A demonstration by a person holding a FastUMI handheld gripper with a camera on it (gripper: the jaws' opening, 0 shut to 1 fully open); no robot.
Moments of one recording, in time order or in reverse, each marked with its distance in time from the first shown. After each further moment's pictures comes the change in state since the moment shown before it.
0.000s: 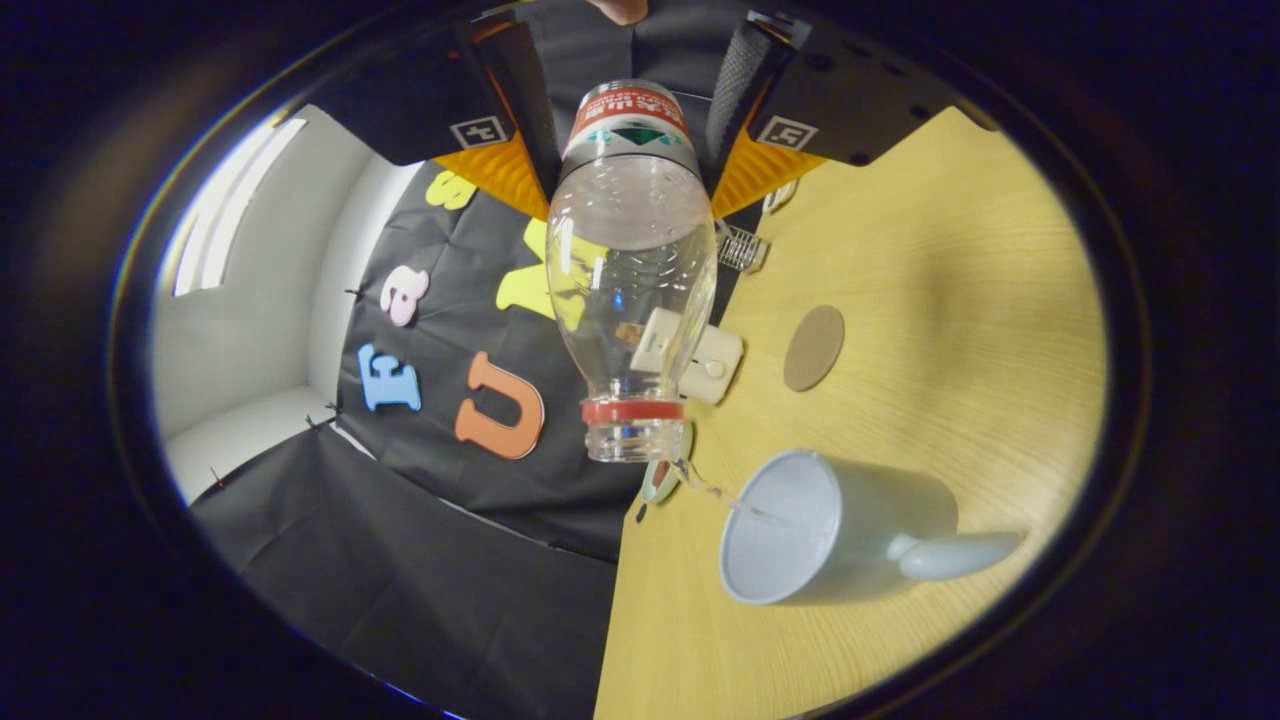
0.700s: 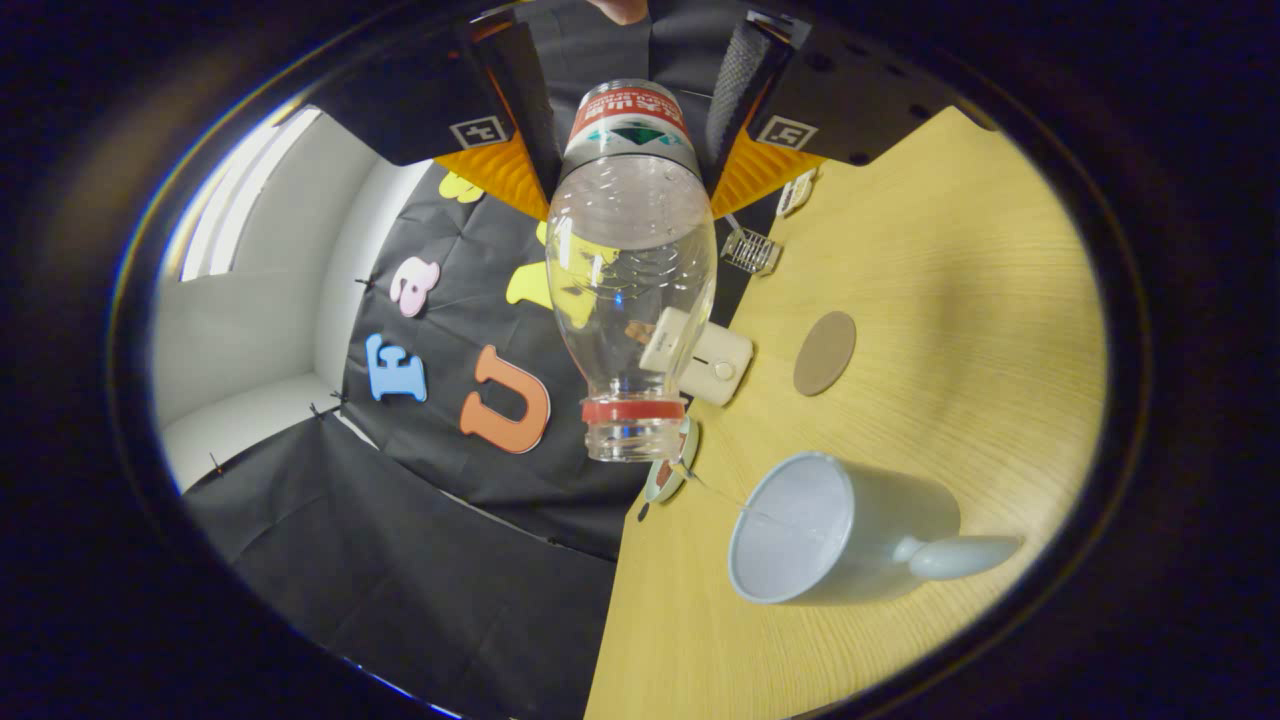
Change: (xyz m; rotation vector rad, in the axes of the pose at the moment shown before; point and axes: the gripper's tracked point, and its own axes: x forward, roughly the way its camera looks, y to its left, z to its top) arm -0.001 -0.009 0.002 -0.042 -0.008 -0.022
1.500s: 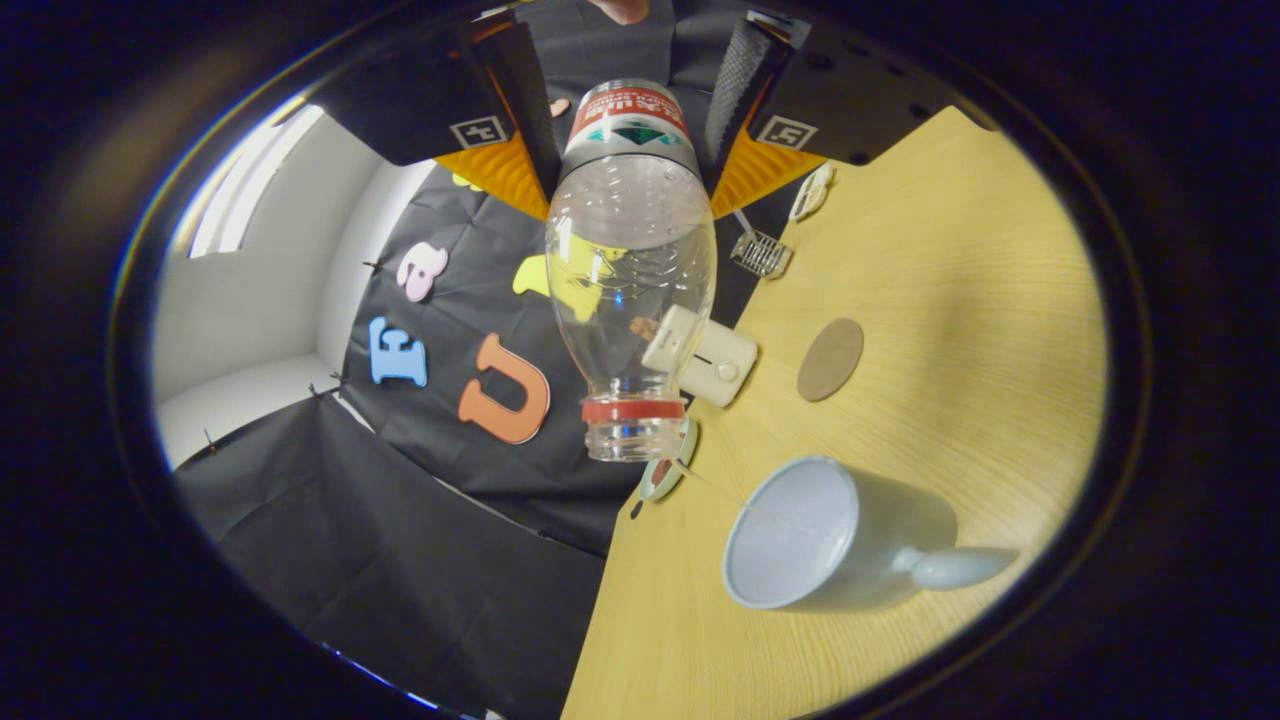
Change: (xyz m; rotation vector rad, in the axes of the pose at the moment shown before) arm 0.004 -0.011 0.002 -0.059 -0.010 -0.009
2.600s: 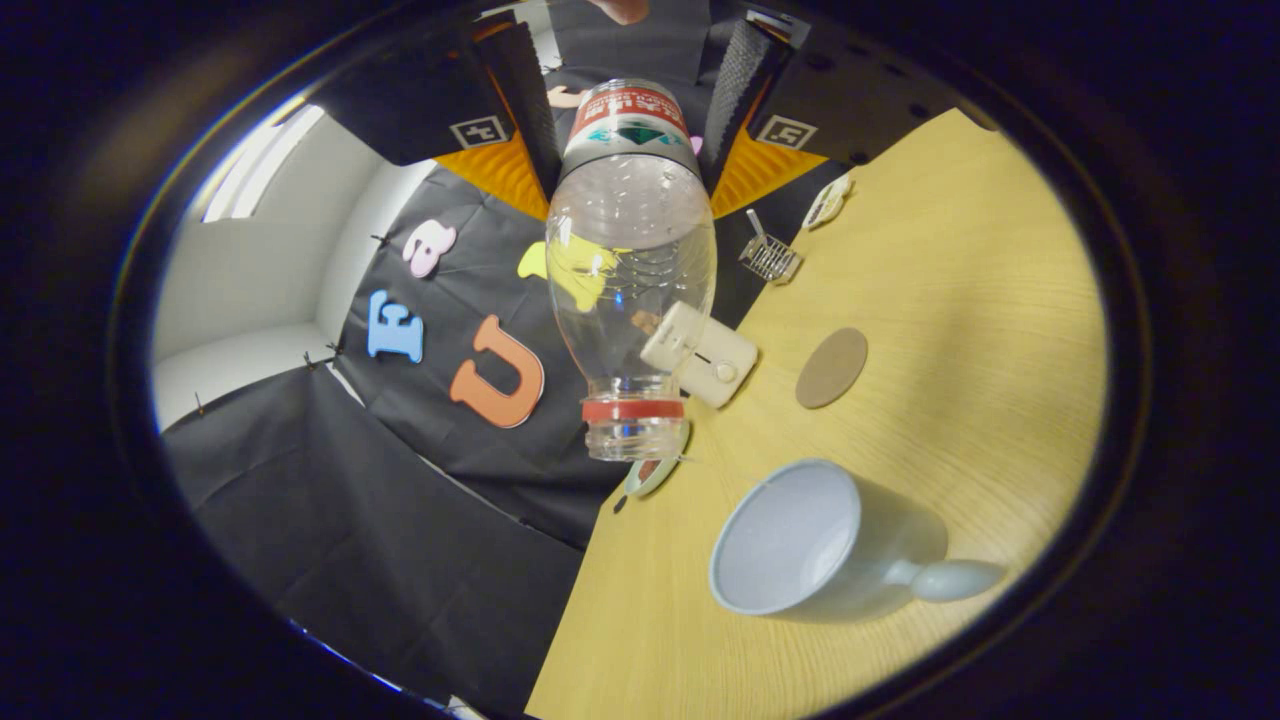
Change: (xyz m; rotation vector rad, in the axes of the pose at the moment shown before) arm 0.009 -0.011 0.005 -0.088 -0.018 0.016
